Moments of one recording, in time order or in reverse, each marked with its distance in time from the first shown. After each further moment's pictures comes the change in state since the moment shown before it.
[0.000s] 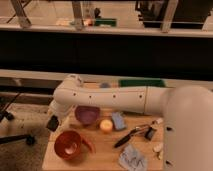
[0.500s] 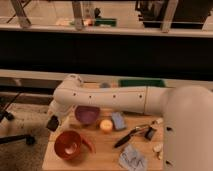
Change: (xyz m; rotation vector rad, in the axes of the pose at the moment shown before) arm 0.000 0.000 0.000 0.000 0.000 0.000
